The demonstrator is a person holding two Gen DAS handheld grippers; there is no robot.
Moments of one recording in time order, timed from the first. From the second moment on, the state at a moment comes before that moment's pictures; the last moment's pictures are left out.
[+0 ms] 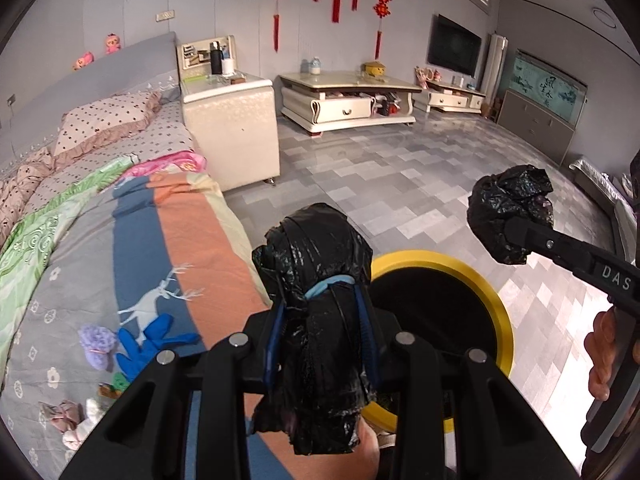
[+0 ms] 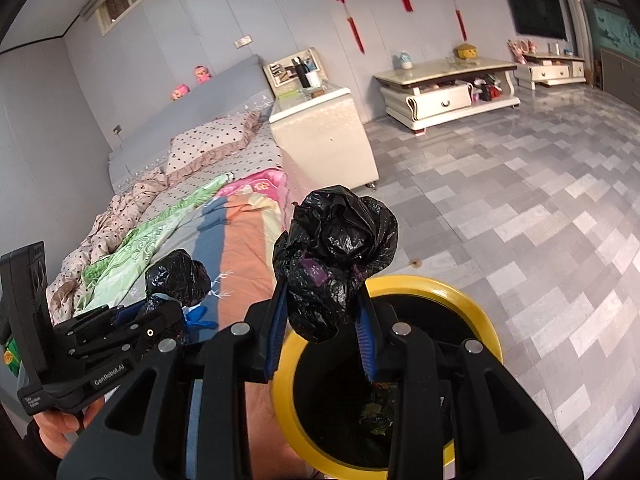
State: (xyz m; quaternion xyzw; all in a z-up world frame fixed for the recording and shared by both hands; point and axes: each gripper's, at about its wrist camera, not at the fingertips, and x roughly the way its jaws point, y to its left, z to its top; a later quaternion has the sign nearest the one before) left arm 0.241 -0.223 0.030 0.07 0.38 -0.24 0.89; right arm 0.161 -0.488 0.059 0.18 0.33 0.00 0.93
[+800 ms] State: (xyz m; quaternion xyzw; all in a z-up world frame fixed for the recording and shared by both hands) left arm 0.246 -0.292 -0.047 0.08 0.44 -0.28 0.85; right arm 0.188 -0.524 -0.035 0.23 0.39 -0.04 0.89
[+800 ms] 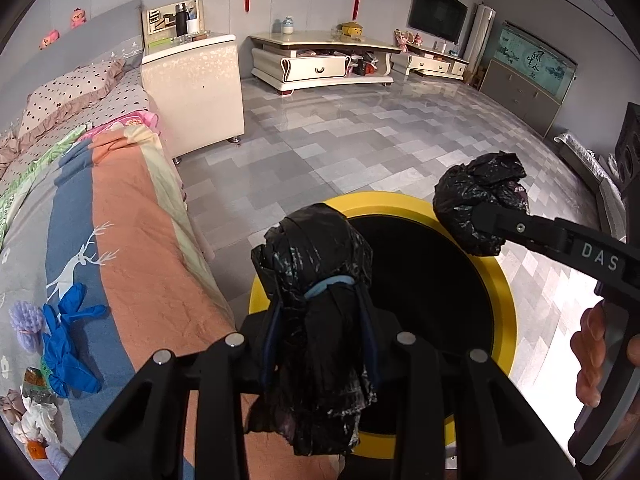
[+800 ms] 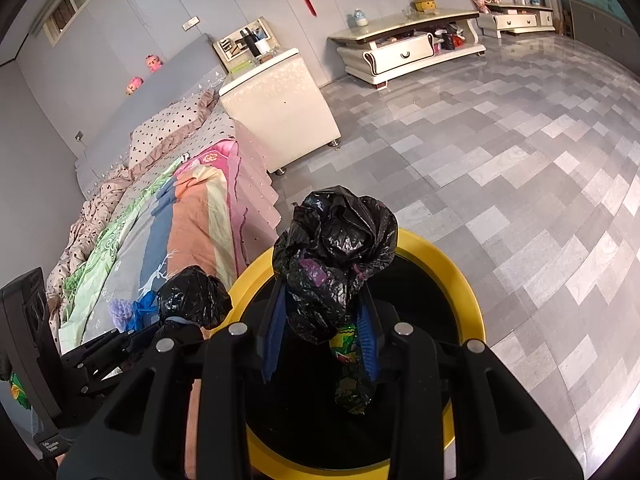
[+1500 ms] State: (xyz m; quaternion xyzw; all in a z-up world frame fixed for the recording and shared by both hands) left arm 0.236 -0.245 -0.028 0.04 0.42 -0.26 0.87; right arm 0.169 -0.503 -0.012 0.21 0.37 -0.08 0.90
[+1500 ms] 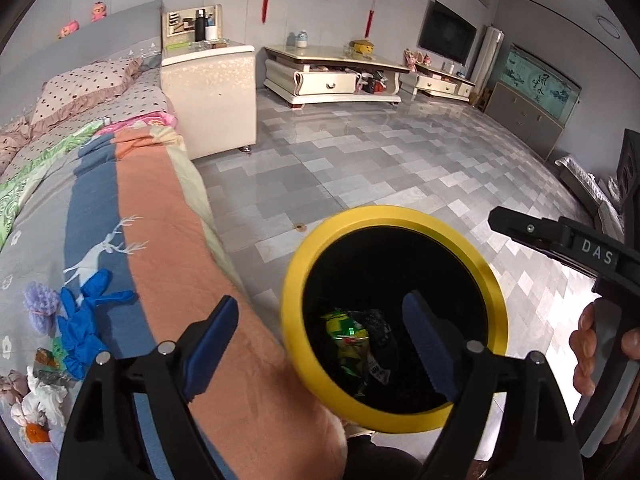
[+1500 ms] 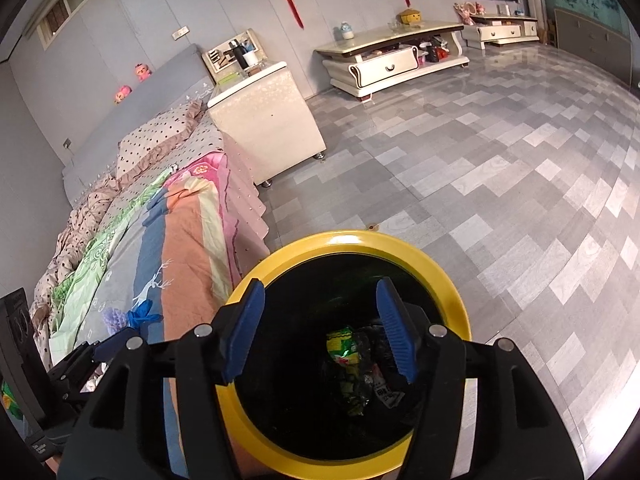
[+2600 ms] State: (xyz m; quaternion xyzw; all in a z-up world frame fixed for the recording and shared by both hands) left arm 0.232 0.067 -0.004 -0.03 0.40 -0.03 0.91; right arm 0.230 -0.231 0.040 0.07 0.39 0.09 0.92
